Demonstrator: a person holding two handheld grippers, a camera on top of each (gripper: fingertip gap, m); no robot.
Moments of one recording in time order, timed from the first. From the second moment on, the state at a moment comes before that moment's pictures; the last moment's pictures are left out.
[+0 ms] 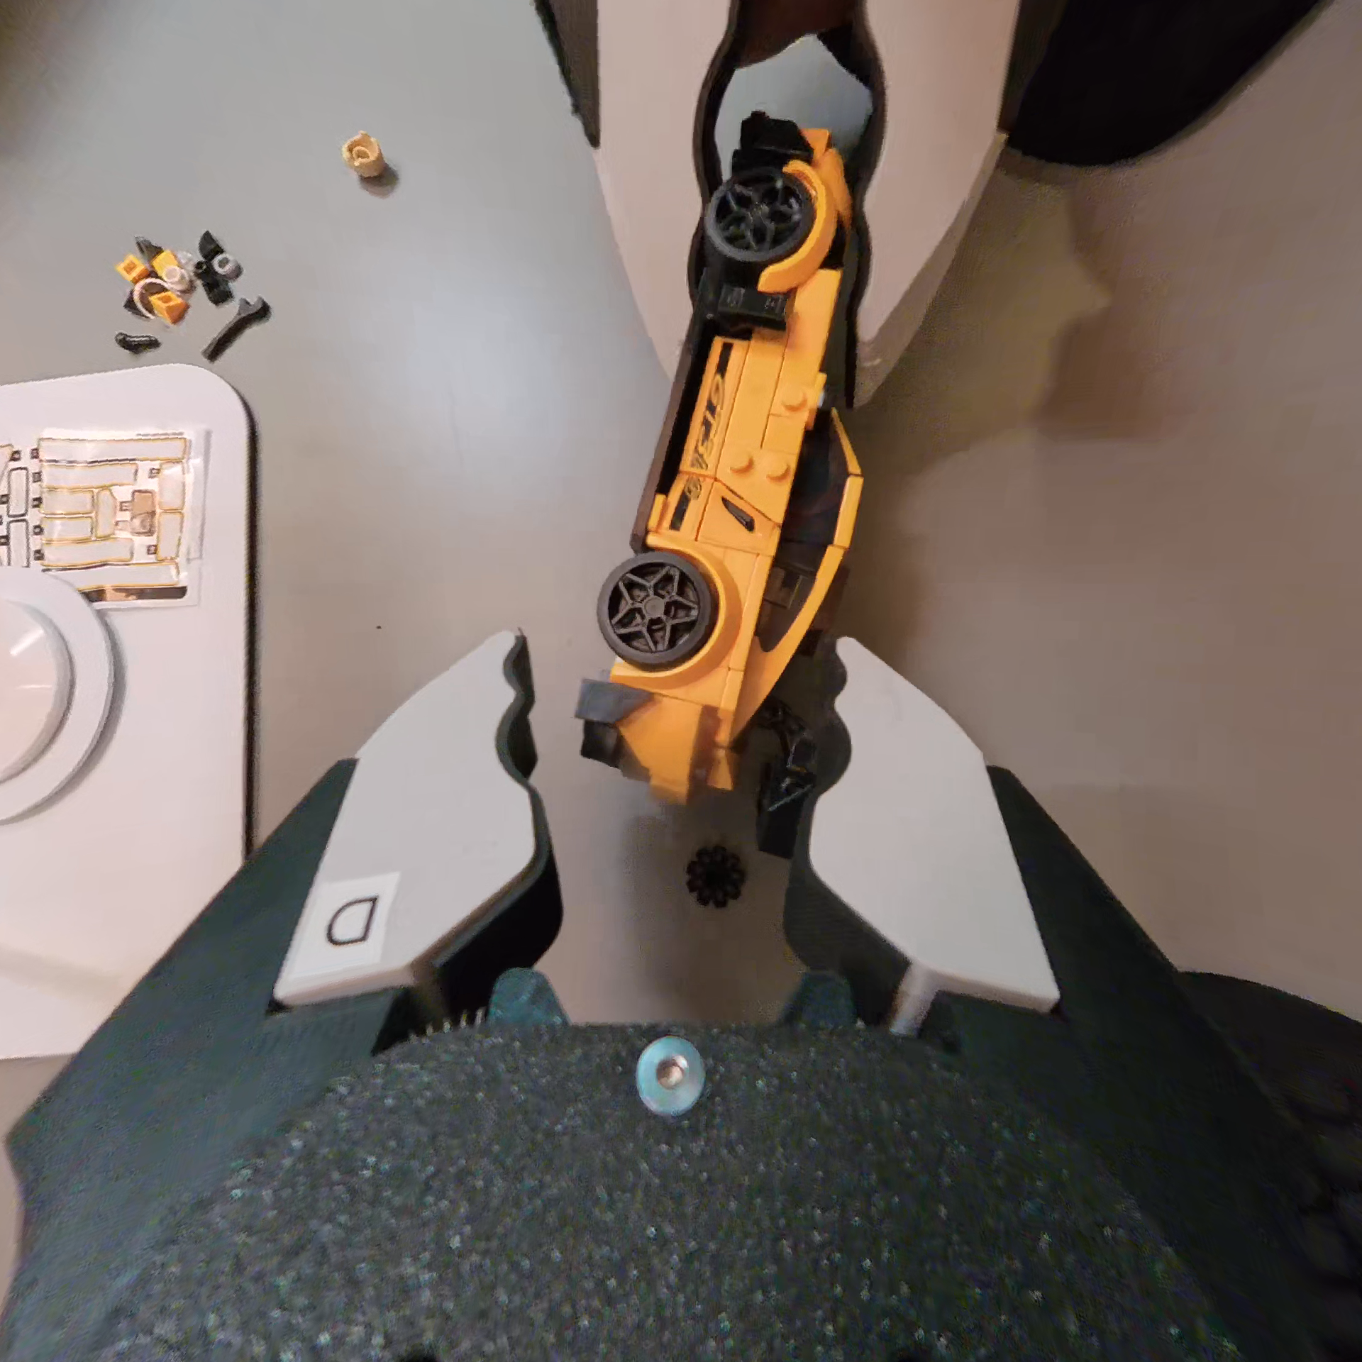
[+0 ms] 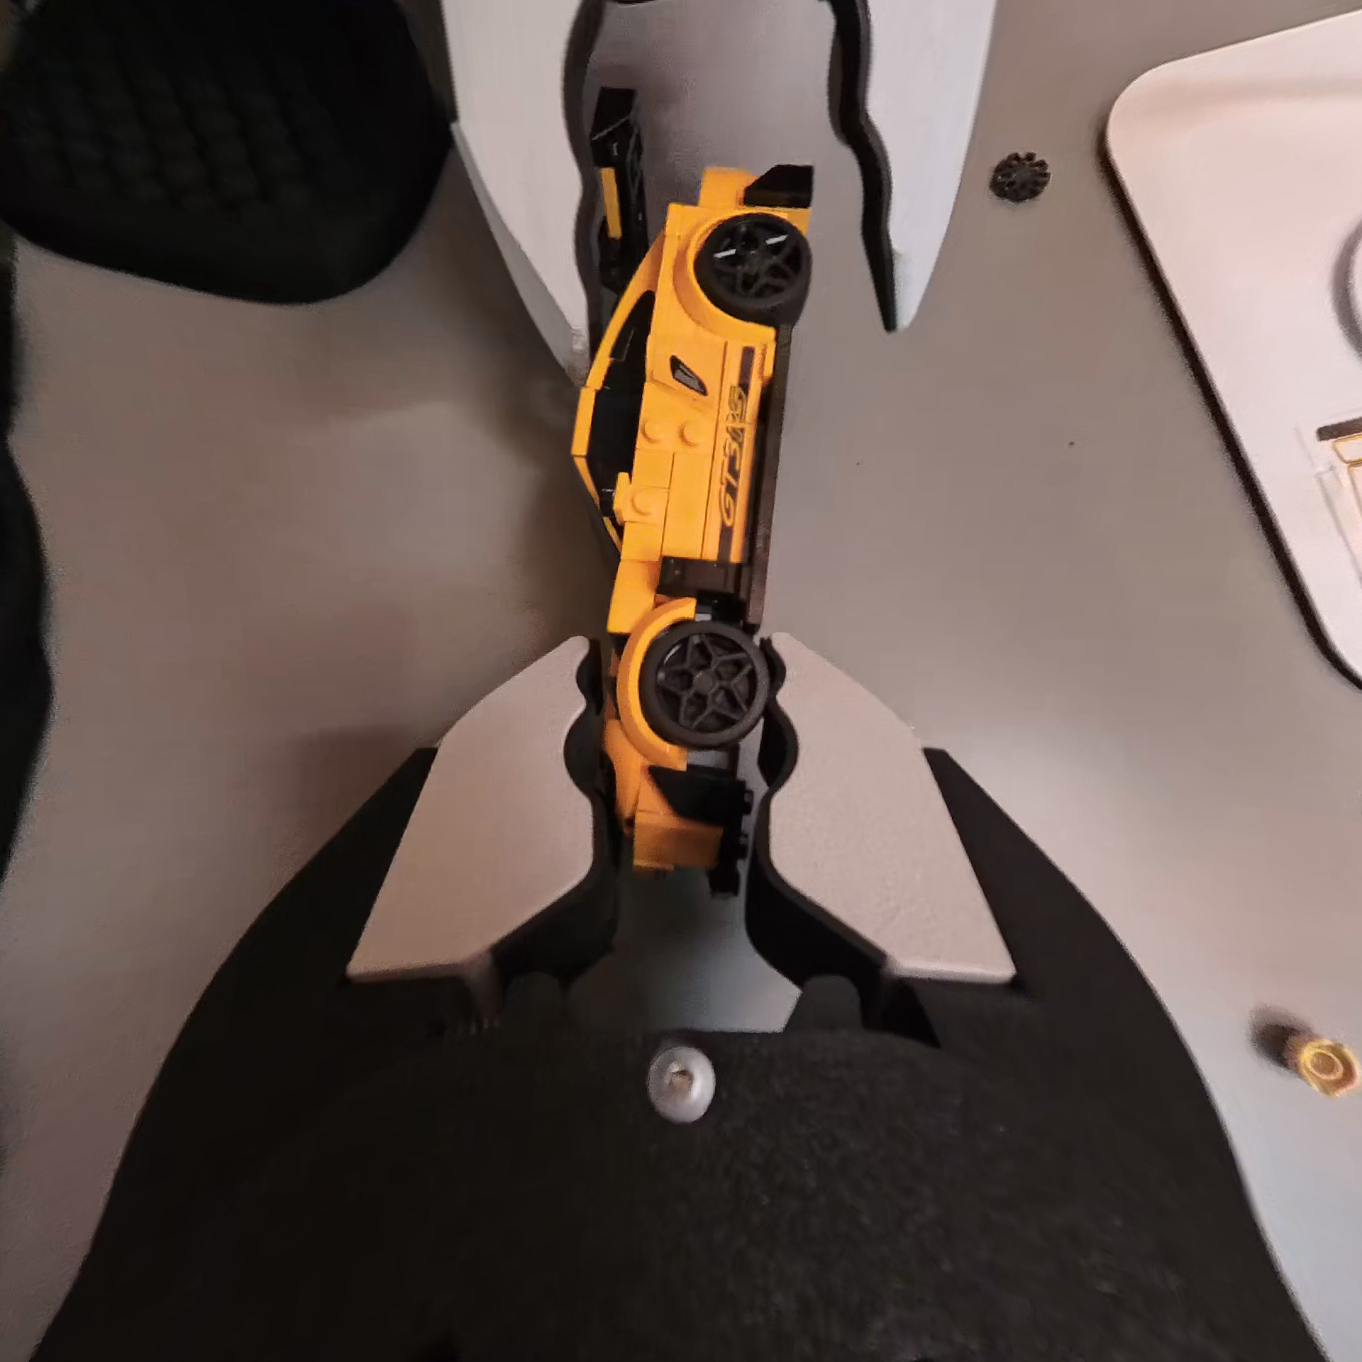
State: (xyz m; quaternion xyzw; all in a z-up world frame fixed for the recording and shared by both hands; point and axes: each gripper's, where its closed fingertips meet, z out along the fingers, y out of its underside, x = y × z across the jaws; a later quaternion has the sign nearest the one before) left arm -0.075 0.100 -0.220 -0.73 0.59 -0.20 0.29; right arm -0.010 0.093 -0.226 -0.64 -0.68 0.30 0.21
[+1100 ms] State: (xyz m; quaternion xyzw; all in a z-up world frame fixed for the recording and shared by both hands) left arm -0.099 0.128 -0.241 -0.78 0.45 -0.23 0.37; right arm -0.013 0.150 -0.236 -0.65 -0.67 0.34 0.07
